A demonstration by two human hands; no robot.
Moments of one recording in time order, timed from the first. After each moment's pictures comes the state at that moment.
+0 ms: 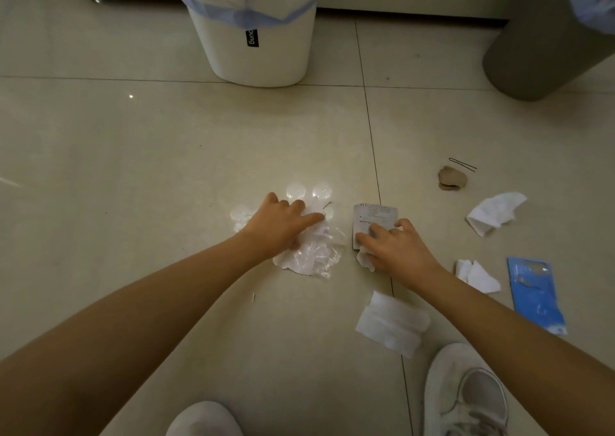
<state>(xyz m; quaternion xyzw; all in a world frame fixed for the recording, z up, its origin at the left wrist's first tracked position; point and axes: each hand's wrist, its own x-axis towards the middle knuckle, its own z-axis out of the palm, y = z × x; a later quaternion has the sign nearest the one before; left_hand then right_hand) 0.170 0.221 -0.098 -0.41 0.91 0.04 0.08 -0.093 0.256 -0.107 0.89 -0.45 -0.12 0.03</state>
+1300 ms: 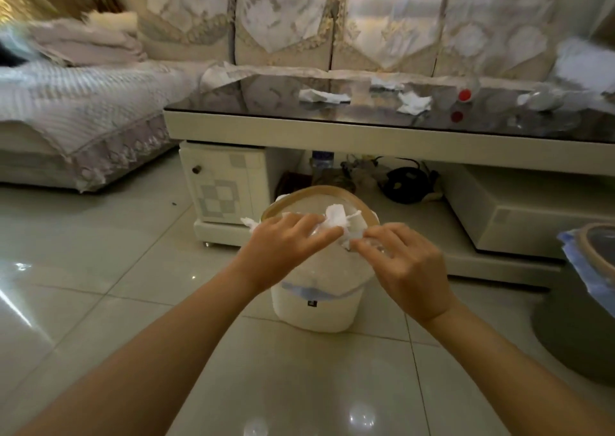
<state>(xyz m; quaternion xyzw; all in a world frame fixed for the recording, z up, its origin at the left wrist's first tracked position) 0.266 0.014 0.164 -0.41 0.85 -0.30 -0.18 0.030 -0.009 0.151 0.84 -0.26 0.37 0.28</state>
